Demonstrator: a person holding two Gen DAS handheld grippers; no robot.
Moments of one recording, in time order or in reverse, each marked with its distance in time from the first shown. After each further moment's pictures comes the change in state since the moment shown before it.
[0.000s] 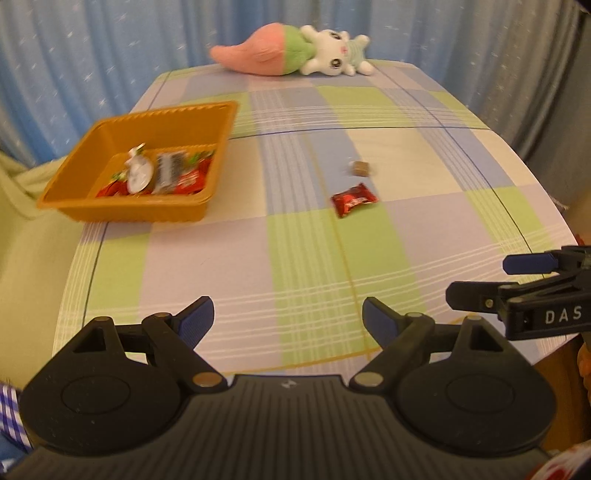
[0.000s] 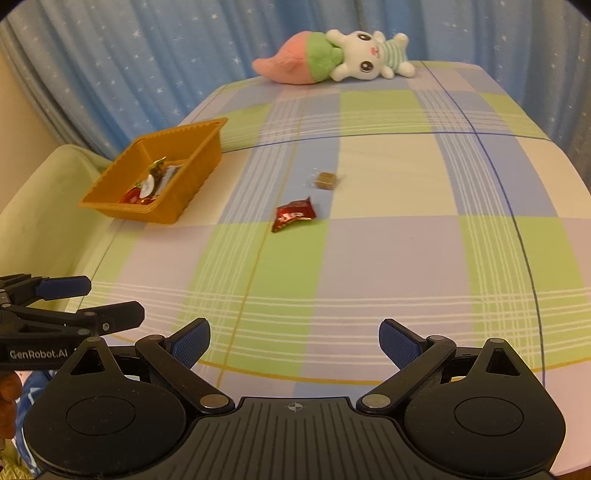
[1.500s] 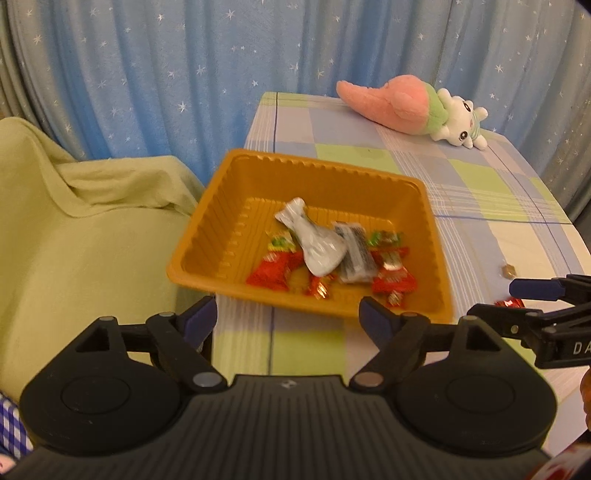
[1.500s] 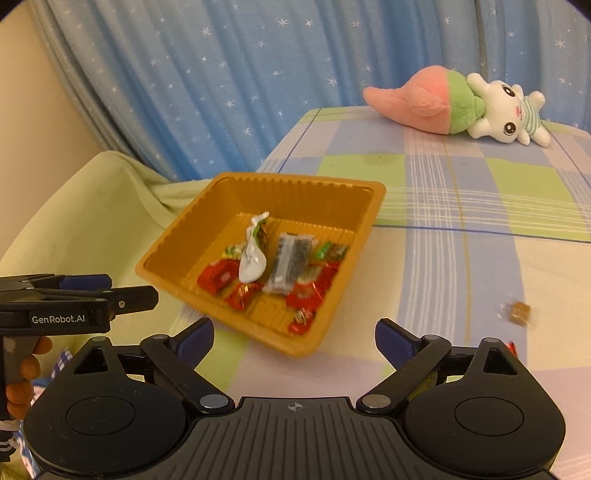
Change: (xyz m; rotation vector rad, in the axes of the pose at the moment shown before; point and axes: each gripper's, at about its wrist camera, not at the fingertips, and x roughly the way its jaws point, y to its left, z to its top) left arm 0.022 0.226 0.065 -0.181 -0.055 0.058; right arm 0.110 0.164 0.111 -0.109 -0.052 0.122
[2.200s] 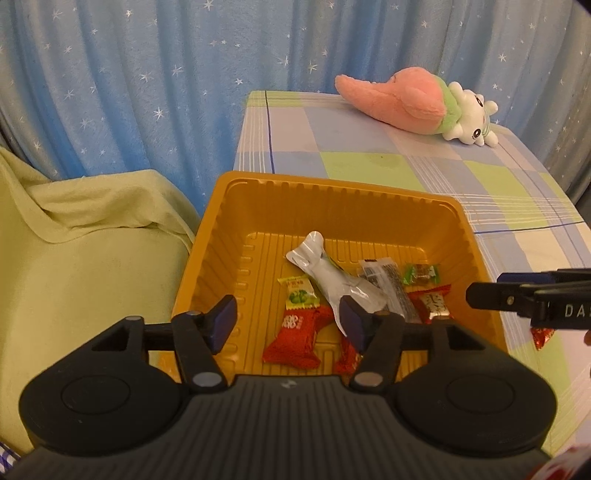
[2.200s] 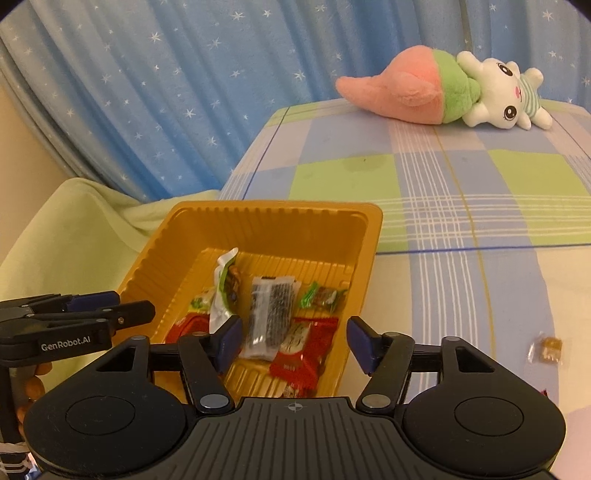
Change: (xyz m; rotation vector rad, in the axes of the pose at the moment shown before) left arm 0.077 0.034 0.056 0.068 0.015 -0.051; right arm 0.072 -0.014 0.053 0.122 0.009 -0.046
